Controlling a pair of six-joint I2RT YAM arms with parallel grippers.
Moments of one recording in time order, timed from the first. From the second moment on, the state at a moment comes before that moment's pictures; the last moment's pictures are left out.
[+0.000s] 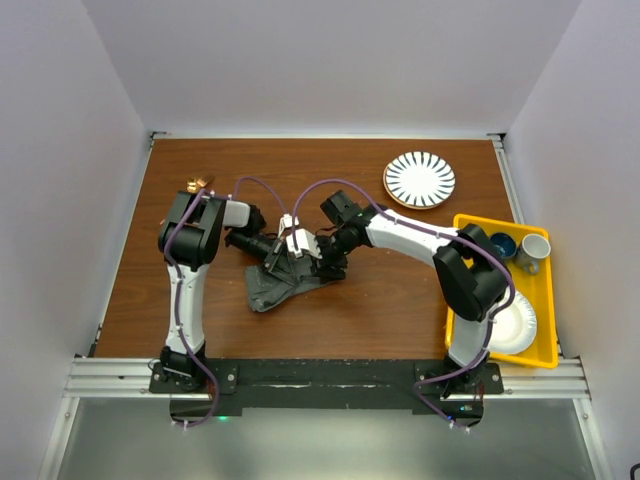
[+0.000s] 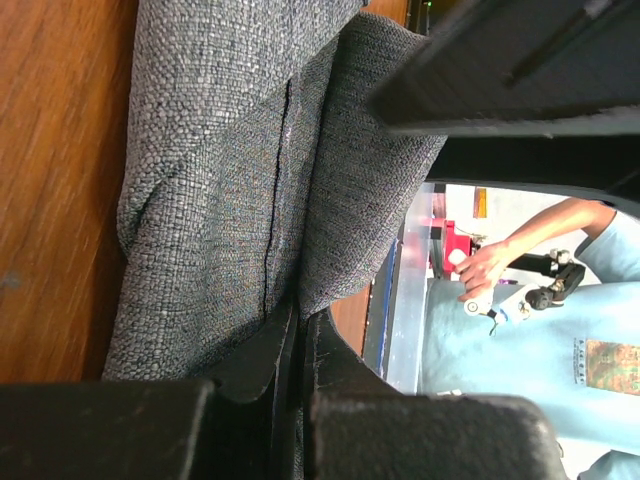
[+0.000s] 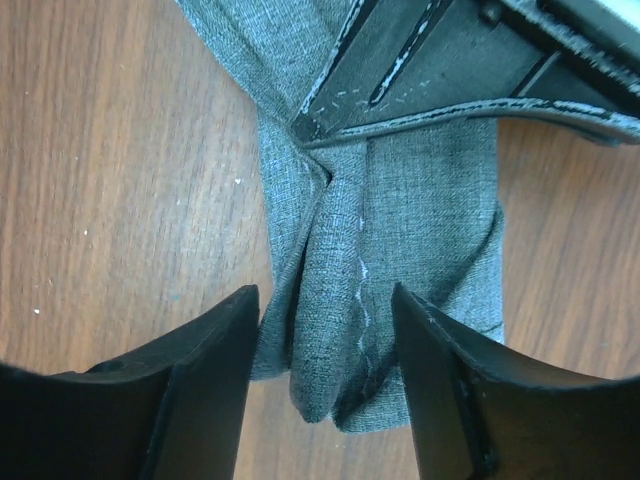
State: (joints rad) left arm -0.24 2.27 1.30 -0.99 1.25 0.63; right arm 0.73 1.86 1.30 -0.60 -0.59 -0.96
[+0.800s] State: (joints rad) left arm -0.24 2.29 1.34 -1.10 1.26 0.70; right arm 0.73 1.96 1.36 -0.60 -0.51 -0.87
